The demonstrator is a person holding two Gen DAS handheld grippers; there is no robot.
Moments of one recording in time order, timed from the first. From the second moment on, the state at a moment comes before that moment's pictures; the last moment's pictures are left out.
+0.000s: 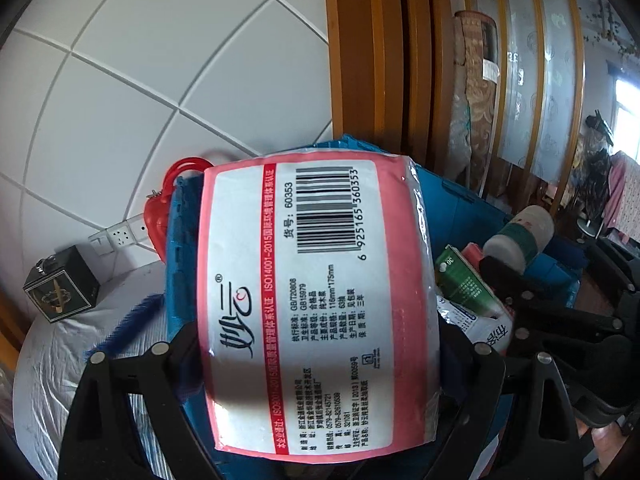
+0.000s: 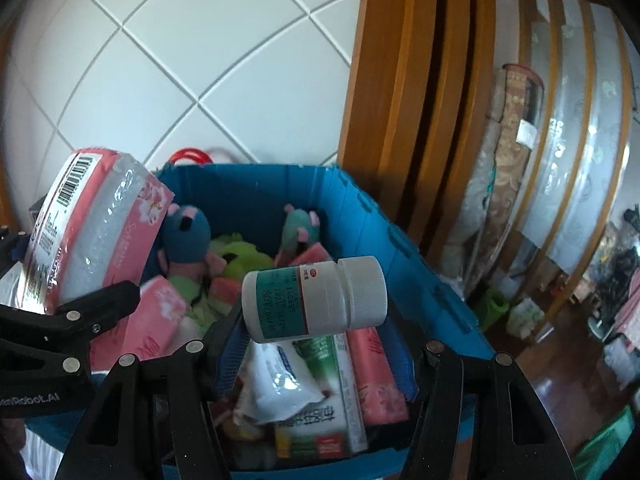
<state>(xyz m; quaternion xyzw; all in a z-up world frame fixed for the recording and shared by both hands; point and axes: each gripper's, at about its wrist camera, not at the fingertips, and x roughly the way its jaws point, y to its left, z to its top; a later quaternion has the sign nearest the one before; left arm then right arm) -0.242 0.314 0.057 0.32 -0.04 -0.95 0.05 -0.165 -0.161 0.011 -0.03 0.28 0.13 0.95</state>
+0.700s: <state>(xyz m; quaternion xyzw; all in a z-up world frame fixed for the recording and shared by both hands) -0.227 0.309 0.058 0.30 -0.02 -0.95 0.10 -0.147 -0.164 -0.012 -0.06 0.29 0.14 0.95</state>
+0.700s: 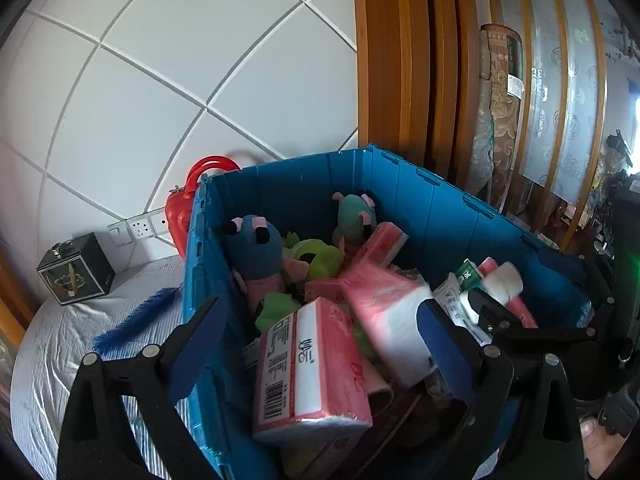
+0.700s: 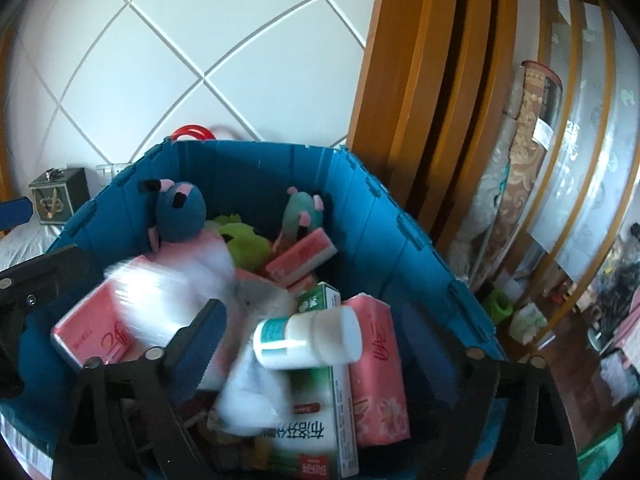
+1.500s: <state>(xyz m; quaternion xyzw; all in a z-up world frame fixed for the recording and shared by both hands) -0.171 0.273 0.065 0.28 0.04 -0.96 0.09 -0.214 -0.160 0.012 -0.04 0.28 0.14 0.95</state>
